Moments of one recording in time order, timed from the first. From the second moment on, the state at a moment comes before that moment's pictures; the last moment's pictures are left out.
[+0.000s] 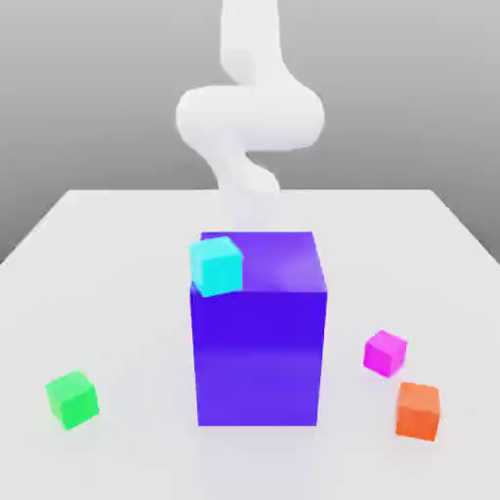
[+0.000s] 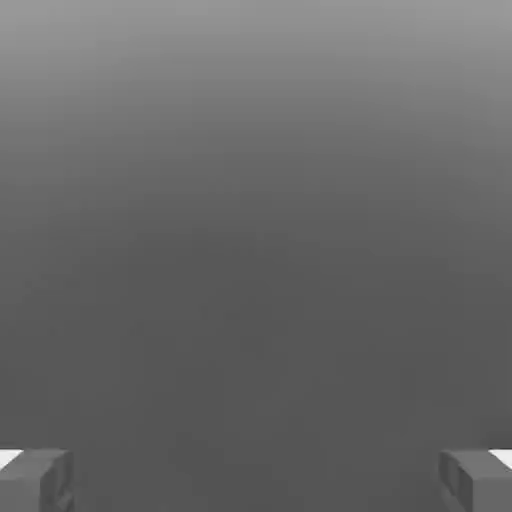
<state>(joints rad) 0.05 -0.73 0.01 -2.36 0.03 2.36 0.77</state>
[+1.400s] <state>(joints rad) 0.57 0.06 0.13 -2.92 -0.05 2.98 0.72</state>
